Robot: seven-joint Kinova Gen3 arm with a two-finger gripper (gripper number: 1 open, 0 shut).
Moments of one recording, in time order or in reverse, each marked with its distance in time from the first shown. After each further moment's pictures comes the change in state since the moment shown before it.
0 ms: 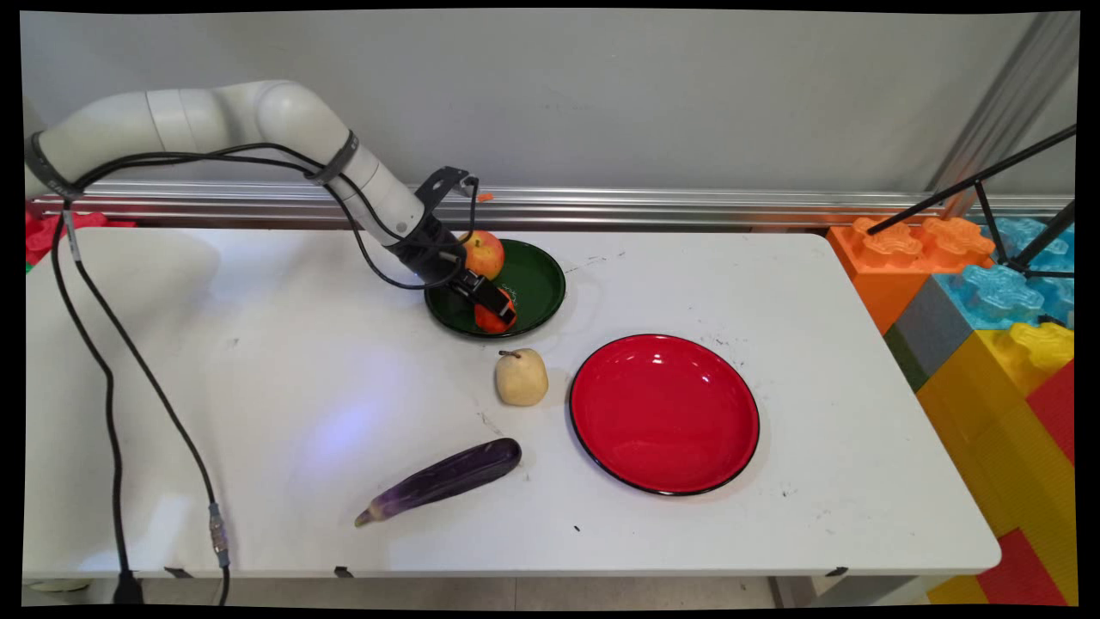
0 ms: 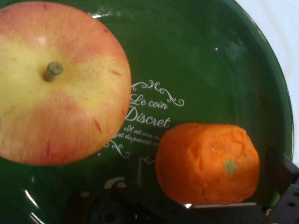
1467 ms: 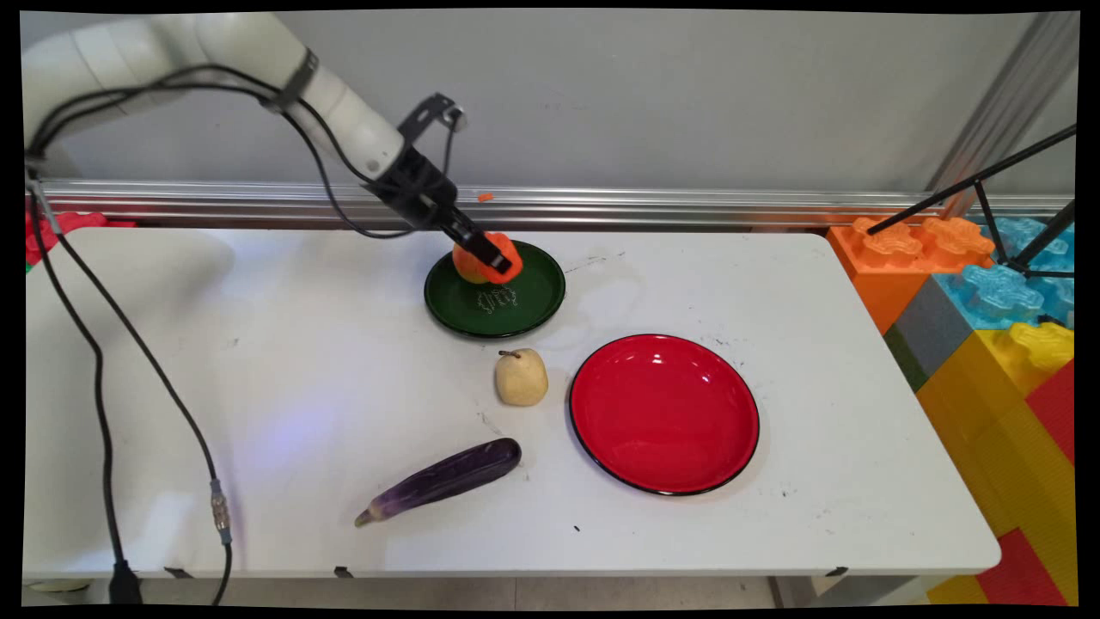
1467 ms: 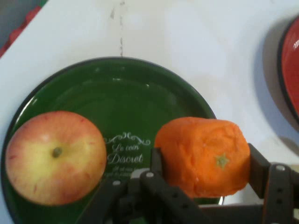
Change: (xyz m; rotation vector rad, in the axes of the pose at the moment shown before) arm 0.026 0.027 -0.089 -0.013 0.075 0.240
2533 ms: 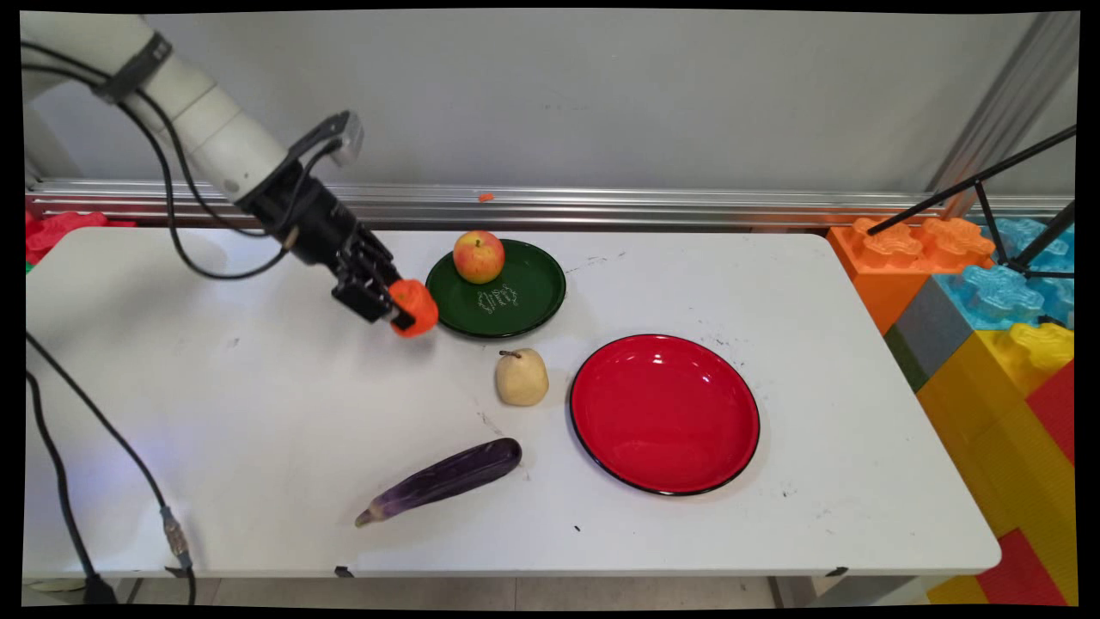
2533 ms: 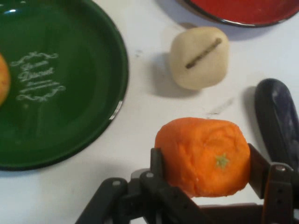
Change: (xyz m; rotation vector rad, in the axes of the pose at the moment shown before) arm -0.086 0.043 -0.074 -0.122 -0.103 0.274
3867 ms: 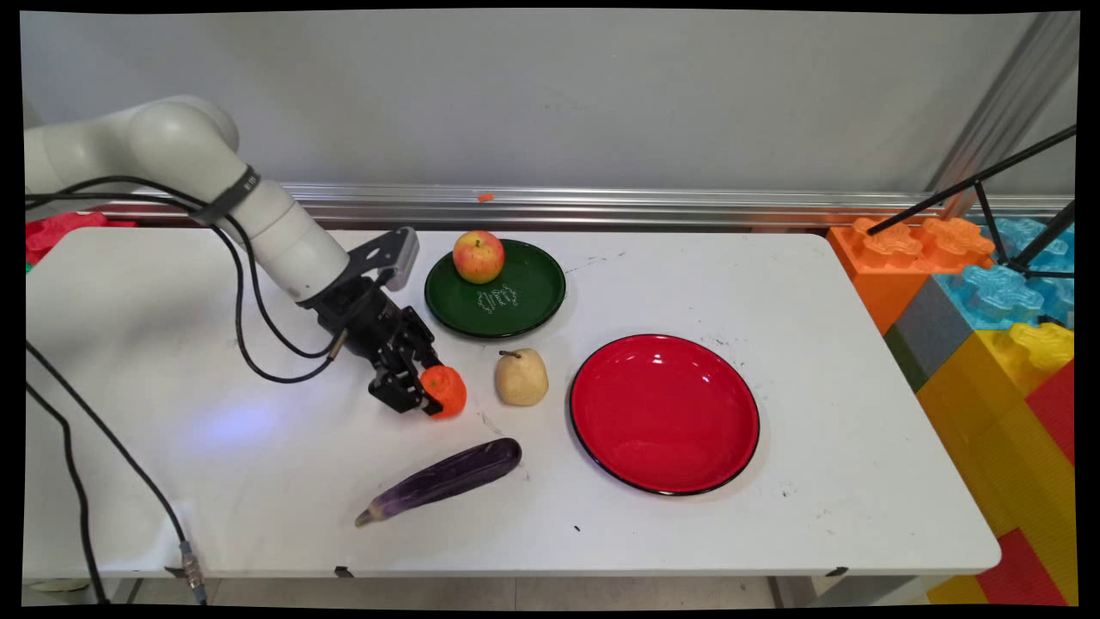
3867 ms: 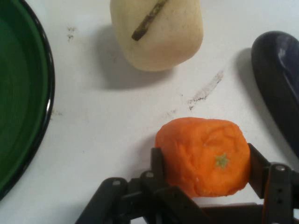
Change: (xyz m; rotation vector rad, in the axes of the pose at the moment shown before) arm -0.019 0.015 0.108 -0.045 -0.066 0.189
